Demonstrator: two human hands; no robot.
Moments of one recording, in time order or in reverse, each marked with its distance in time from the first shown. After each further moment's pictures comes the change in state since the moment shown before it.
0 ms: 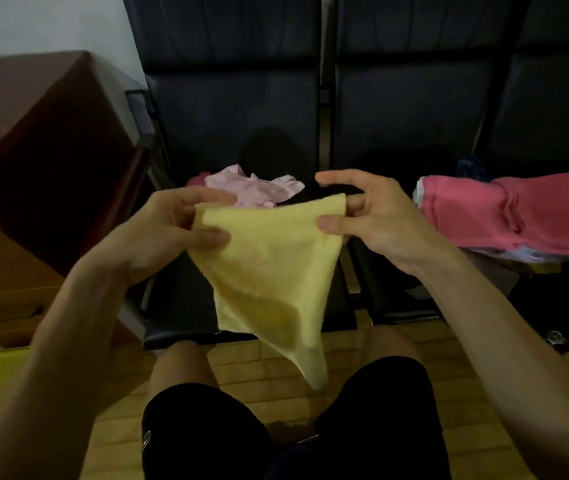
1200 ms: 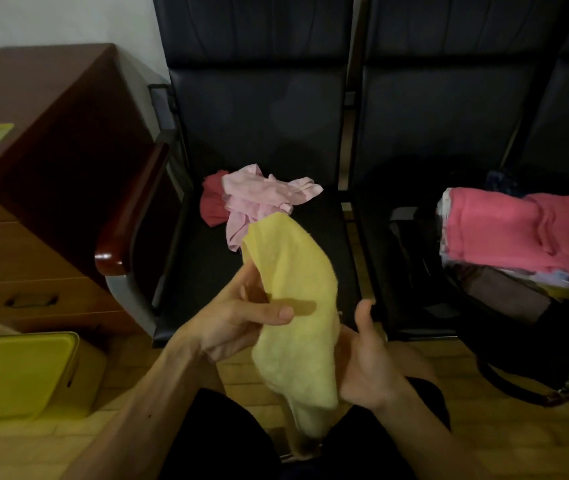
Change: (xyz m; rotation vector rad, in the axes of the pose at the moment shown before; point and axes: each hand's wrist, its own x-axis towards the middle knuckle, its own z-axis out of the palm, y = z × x) left_hand -0.006 -0.061 0.080 -0.915 -0.303 0.002; right_hand -0.051 0.124 0.075 1.147 -0.278 0.510
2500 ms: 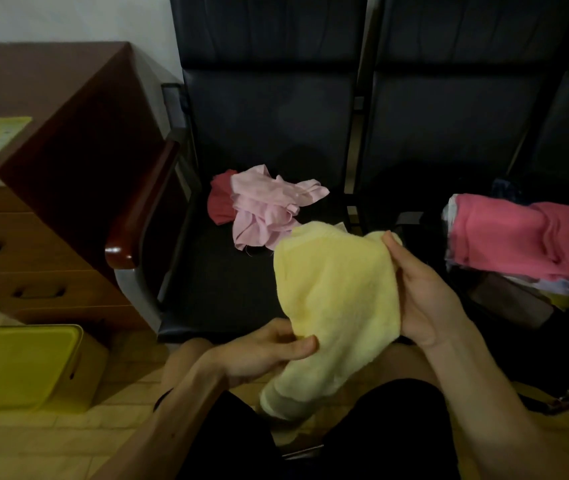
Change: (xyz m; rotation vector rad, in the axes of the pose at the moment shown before) left_hand -0.011 -0.045 -0.018 0.397 -0.103 -0.383; right_hand -0.013 -0.083 0.057 -0.181 0.085 -0.280
